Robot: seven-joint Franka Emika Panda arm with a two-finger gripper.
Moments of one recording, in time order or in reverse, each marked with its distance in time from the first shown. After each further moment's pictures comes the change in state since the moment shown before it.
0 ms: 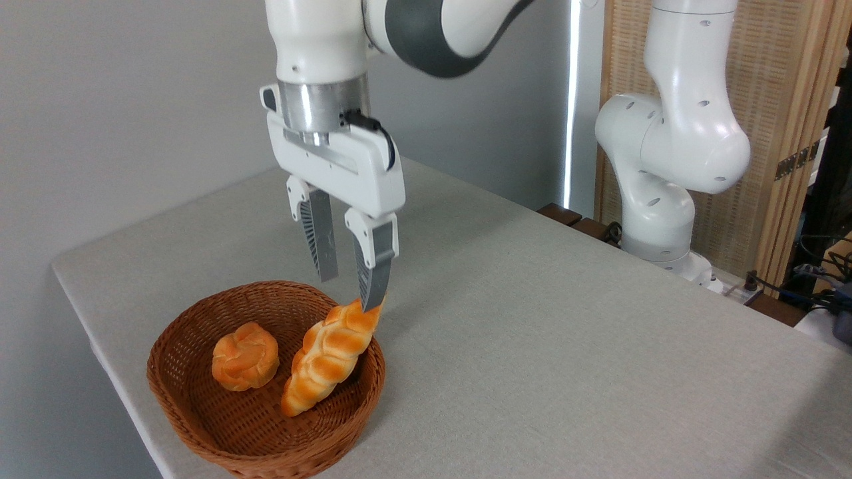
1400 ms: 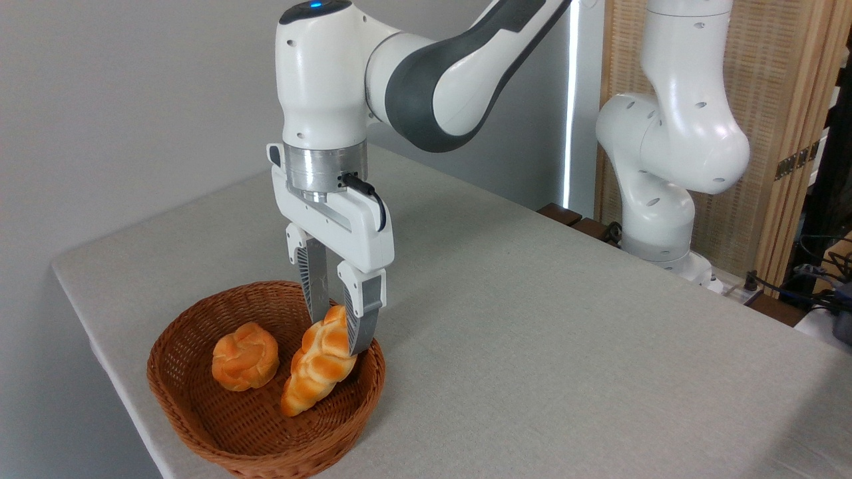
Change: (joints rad) arm -0.018 0.054 -0.009 -0.127 0.001 0.231 0.001
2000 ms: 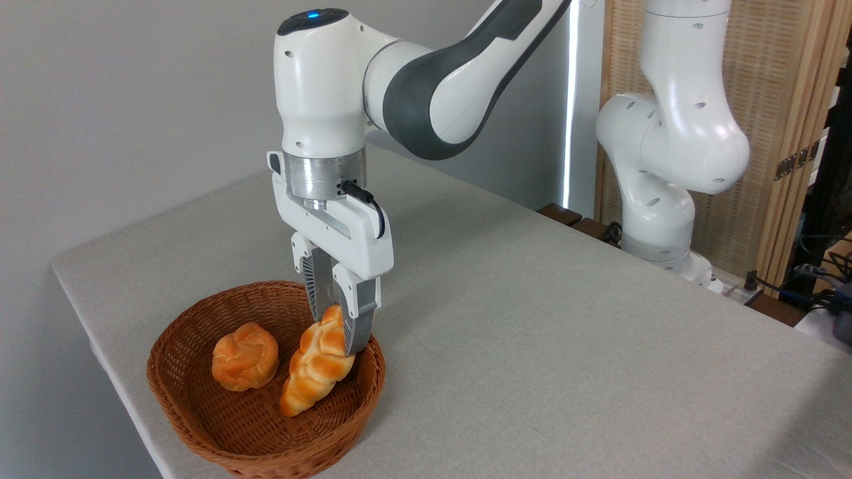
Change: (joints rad) arm -0.002 0.013 -0.001 -0.002 0.000 0.005 0.000
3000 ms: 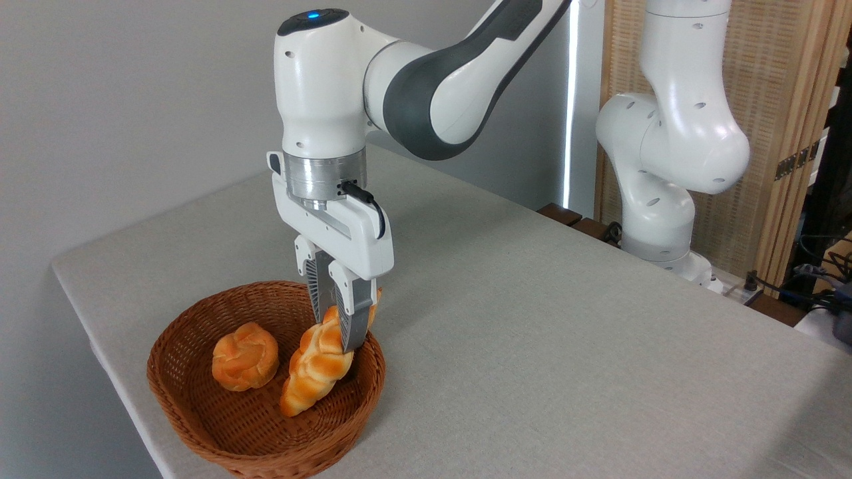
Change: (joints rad) arm 0.001 0.000 0.001 0.001 -0.003 0.000 0.000
